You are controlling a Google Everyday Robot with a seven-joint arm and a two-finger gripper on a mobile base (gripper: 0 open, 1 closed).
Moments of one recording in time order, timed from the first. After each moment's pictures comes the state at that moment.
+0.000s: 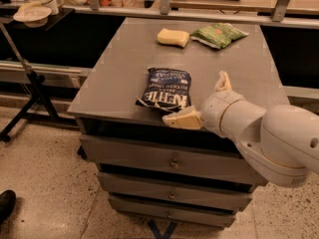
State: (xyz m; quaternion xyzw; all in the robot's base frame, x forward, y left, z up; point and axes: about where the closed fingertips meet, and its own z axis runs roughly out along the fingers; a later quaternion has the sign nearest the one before) arm 0.547 -0.095 0.856 -0.32 0.75 0.04 0.58
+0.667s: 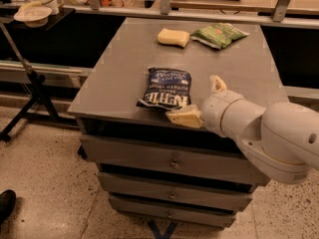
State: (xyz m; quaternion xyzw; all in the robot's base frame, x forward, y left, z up) arm 0.548 -0.094 0.849 -0.32 0.75 0.05 0.57
